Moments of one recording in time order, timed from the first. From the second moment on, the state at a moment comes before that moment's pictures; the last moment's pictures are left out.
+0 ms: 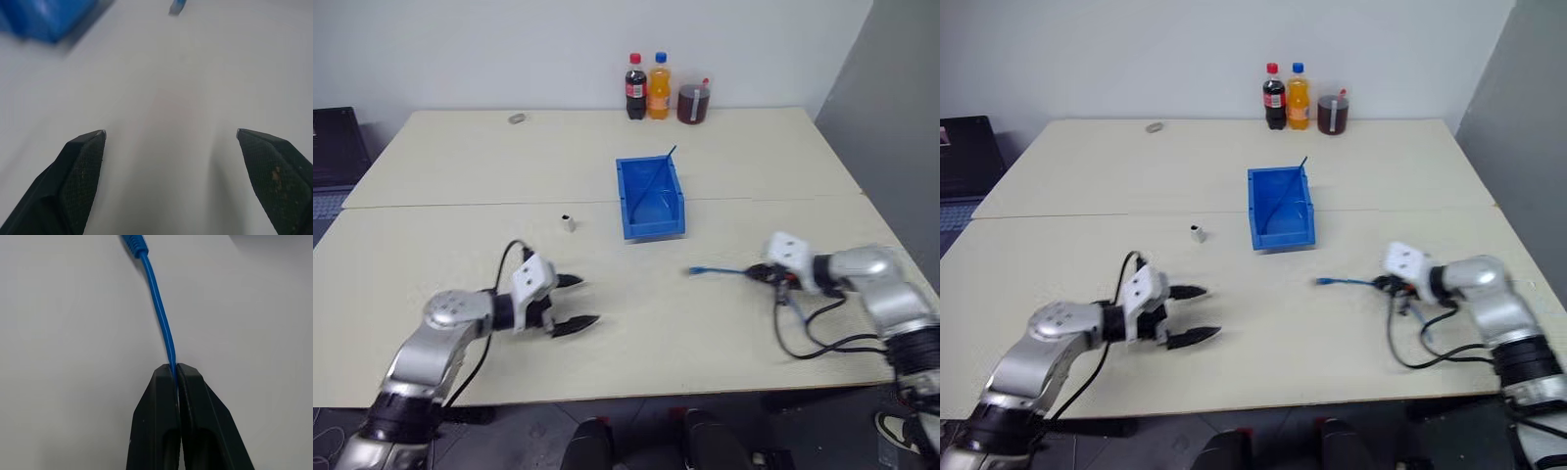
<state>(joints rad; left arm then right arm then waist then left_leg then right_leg) -0.10 0.78 0.03 -0.02 -0.30 0.29 -1.07 -0.51 -0.67 0.25 0.11 -0.02 0.23 1.10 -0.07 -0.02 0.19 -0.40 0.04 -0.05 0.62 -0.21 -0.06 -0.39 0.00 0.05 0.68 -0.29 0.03</state>
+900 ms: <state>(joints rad) -0.14 0.75 0.04 0.06 -0.27 0.26 -1.04 -0.57 -0.58 0.37 -0.08 0.05 0.45 1.21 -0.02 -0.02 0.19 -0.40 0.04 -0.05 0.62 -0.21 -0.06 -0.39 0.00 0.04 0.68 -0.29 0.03</state>
